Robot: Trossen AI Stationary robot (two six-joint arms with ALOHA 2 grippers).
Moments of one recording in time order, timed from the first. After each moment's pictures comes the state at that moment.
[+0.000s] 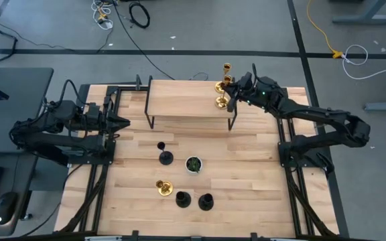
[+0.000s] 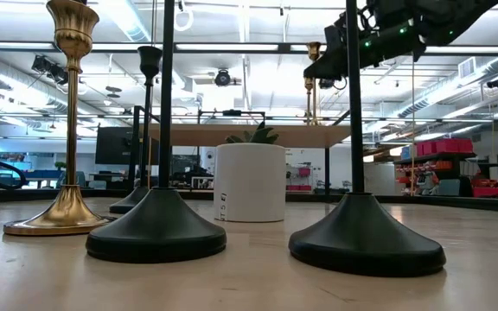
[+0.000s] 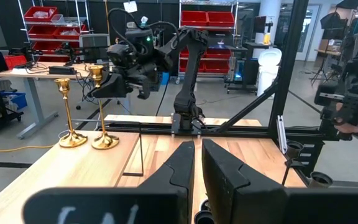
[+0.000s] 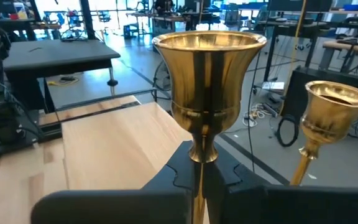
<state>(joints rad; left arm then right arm) 0.00 0.39 0.78 -0.40 -0.05 -0.03 -0.54 1.20 0.76 0.33 -0.02 -0.01</state>
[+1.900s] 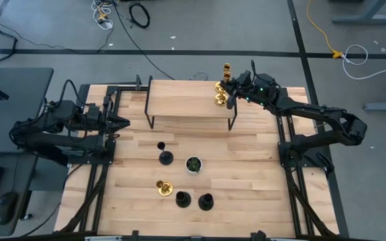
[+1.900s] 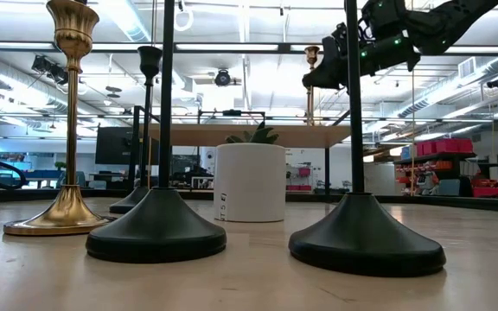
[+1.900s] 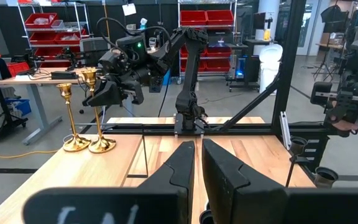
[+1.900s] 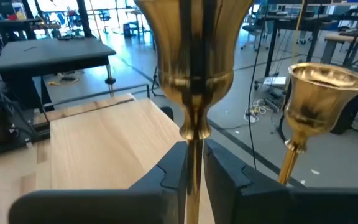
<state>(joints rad) 0.00 0.39 0.78 -0.40 -0.05 0.01 -0.60 1.26 0.76 0.37 -0.09 0.00</state>
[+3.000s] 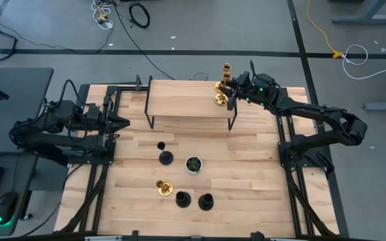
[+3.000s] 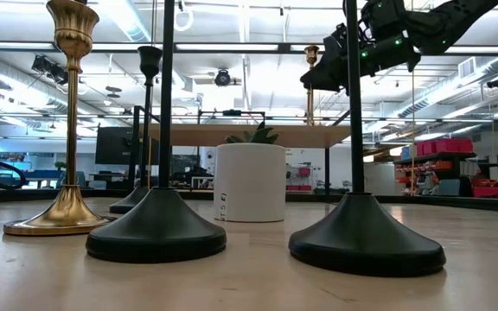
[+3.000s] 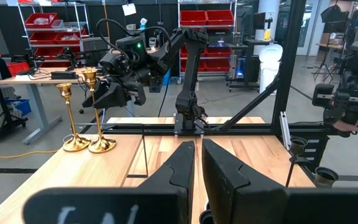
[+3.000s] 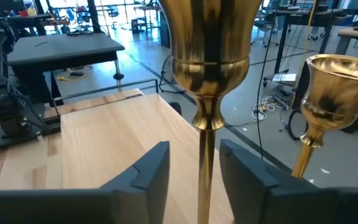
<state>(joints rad) 0.00 0.39 0.78 -0.40 -0.05 0.01 -0.60 1.26 0.76 0.35 -0.13 0.00</state>
